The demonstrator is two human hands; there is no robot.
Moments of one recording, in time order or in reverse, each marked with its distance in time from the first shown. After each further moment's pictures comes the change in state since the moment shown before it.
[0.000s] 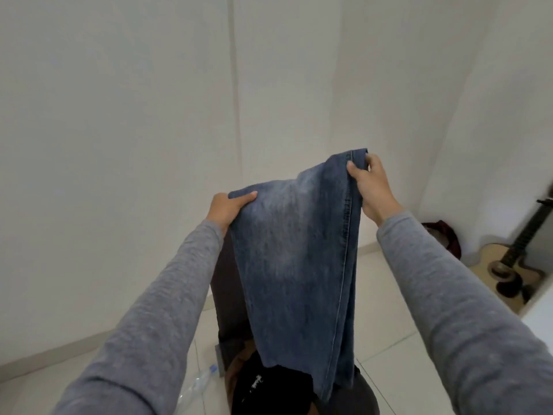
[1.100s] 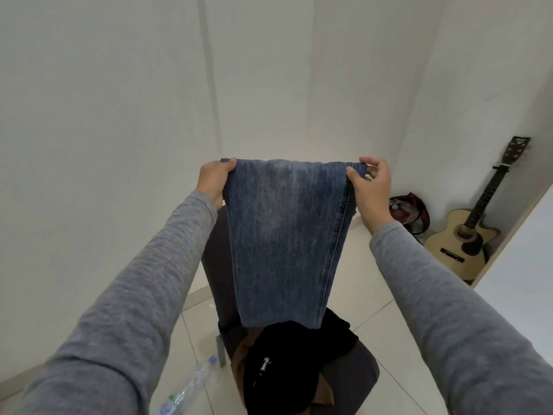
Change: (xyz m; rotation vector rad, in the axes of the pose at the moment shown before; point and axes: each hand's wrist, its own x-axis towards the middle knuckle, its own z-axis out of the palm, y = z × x) left_hand 0.021 0.021 -0.022 -0.194 -0.115 -0.013; right_hand -0.046 0.049 0.012 -0.166 0.319 -0.197
